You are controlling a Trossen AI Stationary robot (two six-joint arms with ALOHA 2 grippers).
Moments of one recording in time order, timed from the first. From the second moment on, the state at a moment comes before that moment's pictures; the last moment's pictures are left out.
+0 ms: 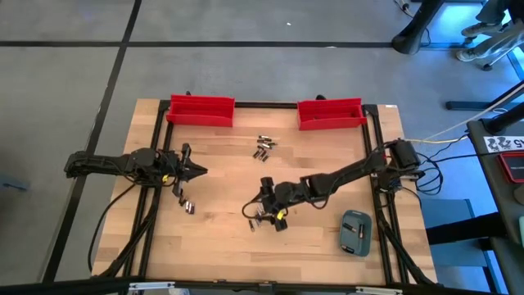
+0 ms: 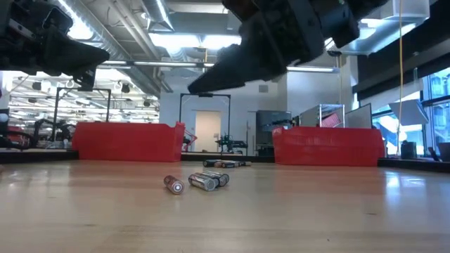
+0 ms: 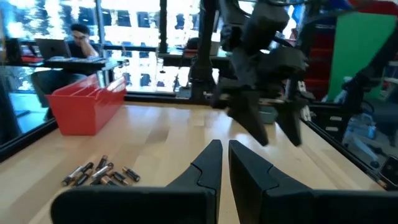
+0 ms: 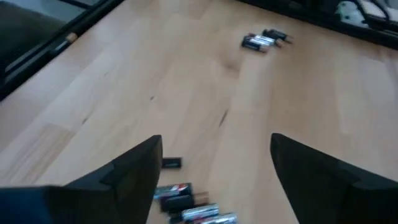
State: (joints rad) left arm -0.06 0.03 0.01 0.02 -0.07 -0.05; right arm 0.25 1.85 1.08 0.23 -0.01 -0.16
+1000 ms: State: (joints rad) left arm -0.06 0.05 0.01 0.04 -0.17 -0.30; right arm 0.33 2.07 1.31 0.18 -0.24 -0.56
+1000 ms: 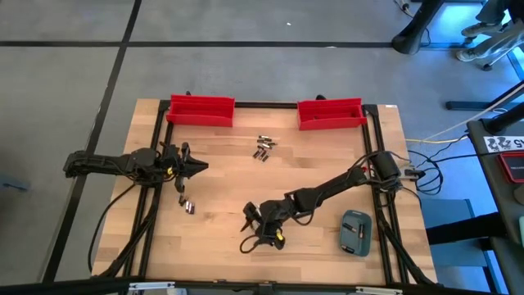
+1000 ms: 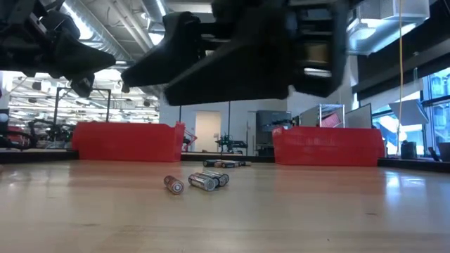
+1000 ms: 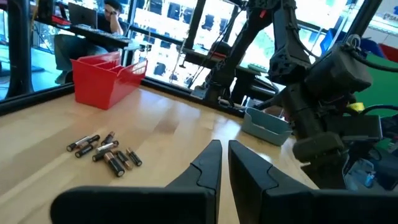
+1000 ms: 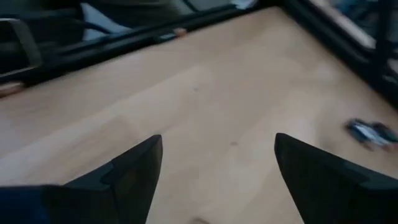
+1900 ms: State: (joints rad) left arm -0.06 0.06 0.01 0.04 -0.17 -0.34; right arm 0.38 2.10 1.33 0.06 -0.15 -0.54
